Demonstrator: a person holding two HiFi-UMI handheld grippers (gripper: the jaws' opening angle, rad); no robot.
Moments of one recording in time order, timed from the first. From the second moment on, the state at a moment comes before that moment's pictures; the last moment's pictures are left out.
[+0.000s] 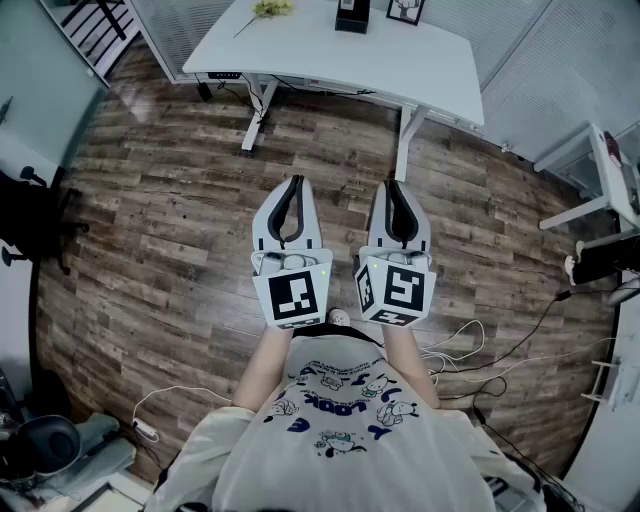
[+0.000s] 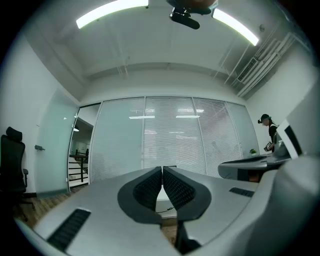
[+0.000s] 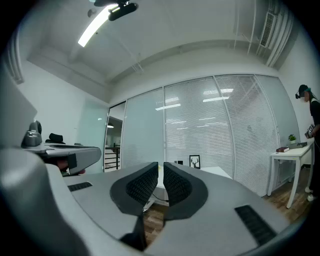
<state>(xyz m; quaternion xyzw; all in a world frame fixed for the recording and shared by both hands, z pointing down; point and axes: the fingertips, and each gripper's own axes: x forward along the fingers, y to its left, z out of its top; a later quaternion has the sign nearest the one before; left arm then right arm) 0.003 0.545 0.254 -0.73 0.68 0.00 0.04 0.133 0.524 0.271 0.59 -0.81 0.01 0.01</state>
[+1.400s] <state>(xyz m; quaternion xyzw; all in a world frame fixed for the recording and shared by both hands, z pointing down) -0.041 0.463 0.278 -0.74 0.67 0.01 0.02 0.089 0.450 0.296 0.61 -0.79 0.03 0.02</state>
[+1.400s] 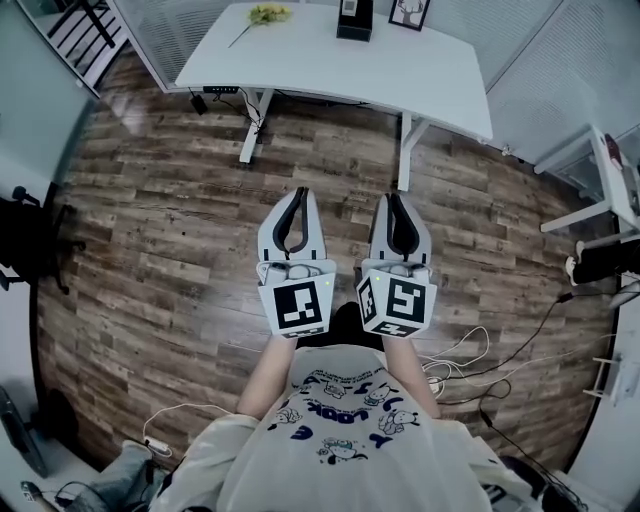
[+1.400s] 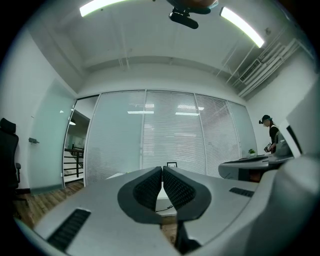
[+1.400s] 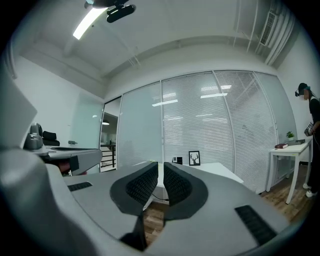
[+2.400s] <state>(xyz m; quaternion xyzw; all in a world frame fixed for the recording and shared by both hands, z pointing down) -0.049 0.254 0.293 -0.72 0.70 -0.01 0.02 0.080 0.226 0.313 0.57 -0.82 0.05 0.02</state>
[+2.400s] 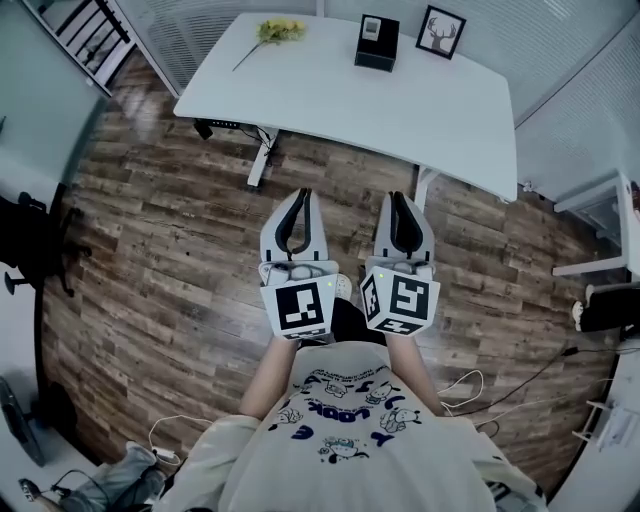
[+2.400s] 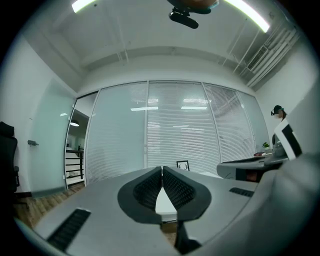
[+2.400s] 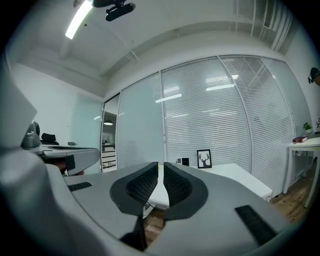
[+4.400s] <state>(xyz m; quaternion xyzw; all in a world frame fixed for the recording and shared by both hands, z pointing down) -0.090 -0.200 0.319 -0.76 0.65 -0.03 -0.02 0.049 -0.211 0.336 0.62 -0.78 0.07 0.04</state>
